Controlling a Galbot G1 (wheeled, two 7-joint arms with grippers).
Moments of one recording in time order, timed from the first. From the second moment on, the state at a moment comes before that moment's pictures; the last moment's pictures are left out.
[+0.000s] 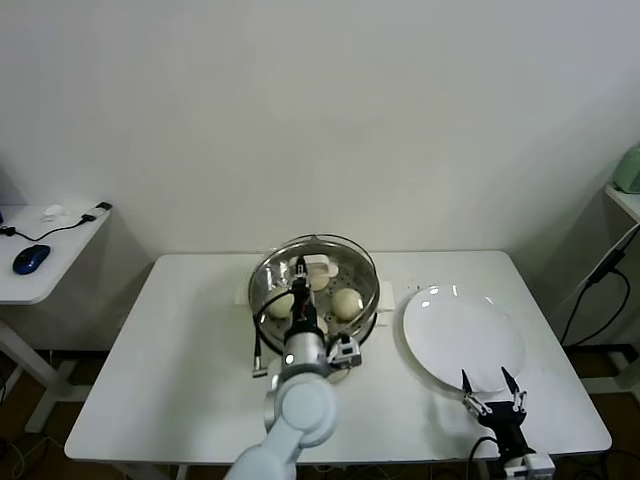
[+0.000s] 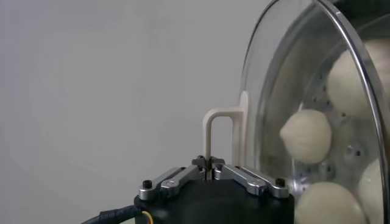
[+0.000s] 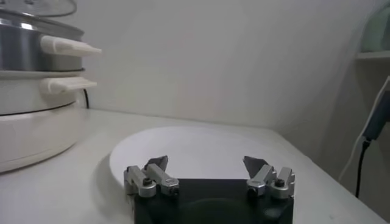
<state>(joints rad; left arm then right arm) 1.02 -1.50 0.09 -1.84 1.57 0.74 0.26 -1.56 1.29 0.65 1.64 0.19 0.25 -0.05</state>
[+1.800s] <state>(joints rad) 1.14 -1.40 0.00 -2.04 1.21 0.59 0.08 -1.55 1.30 0.63 1.69 0.16 0.26 -0.04</state>
